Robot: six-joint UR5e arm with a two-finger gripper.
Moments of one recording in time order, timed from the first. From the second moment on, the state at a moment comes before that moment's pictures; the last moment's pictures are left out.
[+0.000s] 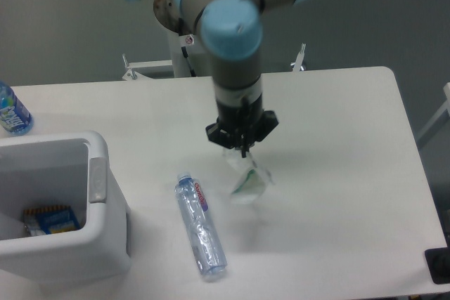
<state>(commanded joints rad) 2.52 -1.72 -1.50 -1.17 1.35 0.17</state>
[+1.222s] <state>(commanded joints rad) 2.40 -1.66 -1.43 -1.11 0.85 0.03</state>
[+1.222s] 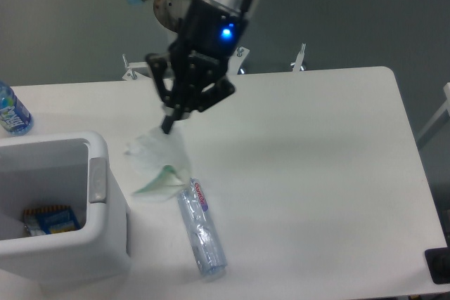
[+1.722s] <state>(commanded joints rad) 2.28 -1.70 -1.43 -1.10 0.85 0.02</state>
